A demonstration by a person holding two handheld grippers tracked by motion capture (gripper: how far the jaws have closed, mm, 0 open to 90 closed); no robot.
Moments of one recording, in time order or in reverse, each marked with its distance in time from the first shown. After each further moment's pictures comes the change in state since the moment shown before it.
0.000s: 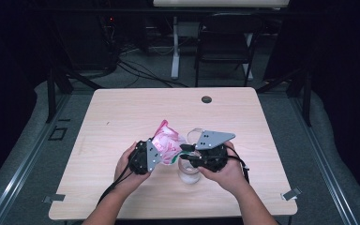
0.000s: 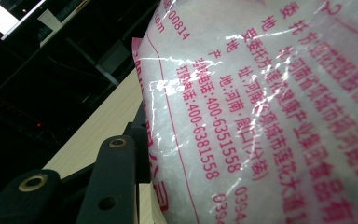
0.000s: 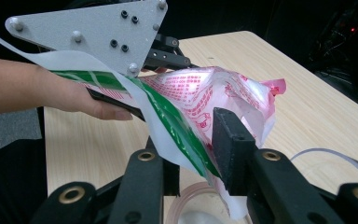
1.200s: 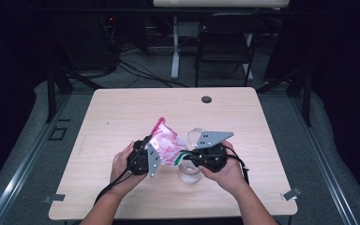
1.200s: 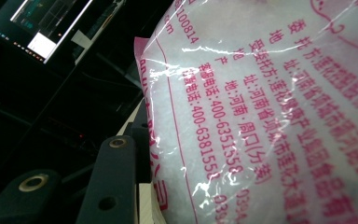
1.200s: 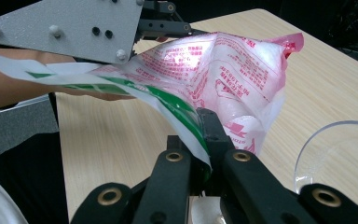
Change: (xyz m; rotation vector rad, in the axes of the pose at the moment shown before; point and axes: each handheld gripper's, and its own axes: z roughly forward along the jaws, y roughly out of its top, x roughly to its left) left arm -0.001 -0.001 -0.006 -0.007 0.115 0.141; right arm -0.005 -0.009 0.005 0.055 0.052 0.075
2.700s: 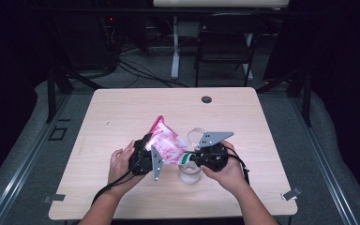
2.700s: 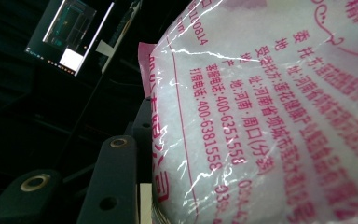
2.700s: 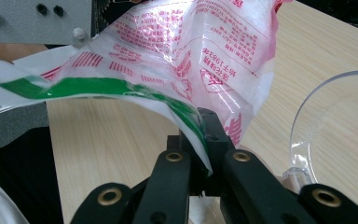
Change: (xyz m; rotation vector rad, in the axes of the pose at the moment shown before) left arm -0.004 0.006 -0.004 0.017 0.095 0.138; right arm -0.011 -0.016 0.007 0.050 -0.012 0.069
